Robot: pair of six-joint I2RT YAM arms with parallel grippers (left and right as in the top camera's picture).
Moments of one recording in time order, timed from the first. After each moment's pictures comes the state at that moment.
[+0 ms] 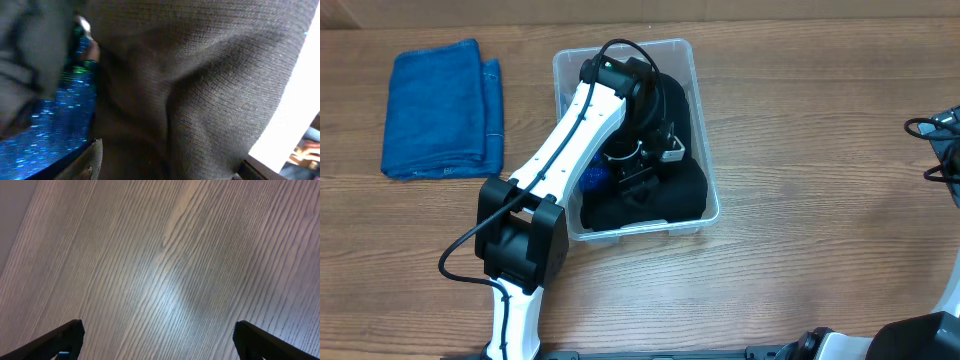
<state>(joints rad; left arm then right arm) -0.47 2.14 1.96 -1.56 0.27 0.69 -0.52 1.50 1.46 -1.00 0.16 0.67</state>
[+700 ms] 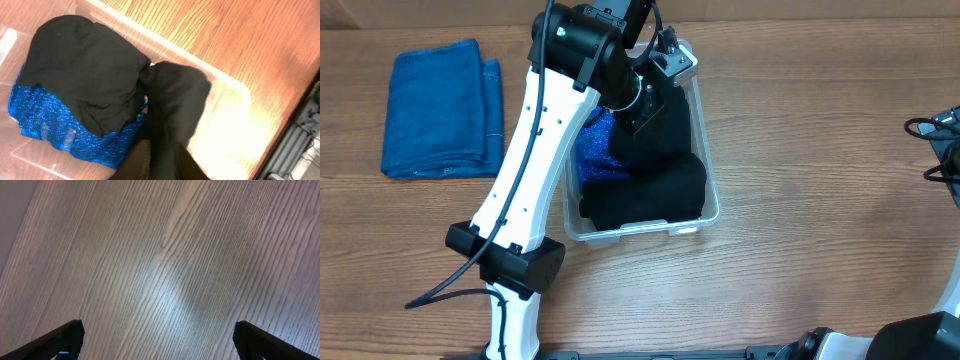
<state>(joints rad) -0.47 2.11 2.56 -1.69 0.32 0.38 -0.52 1.50 1.46 -1.00 0.16 0.67</state>
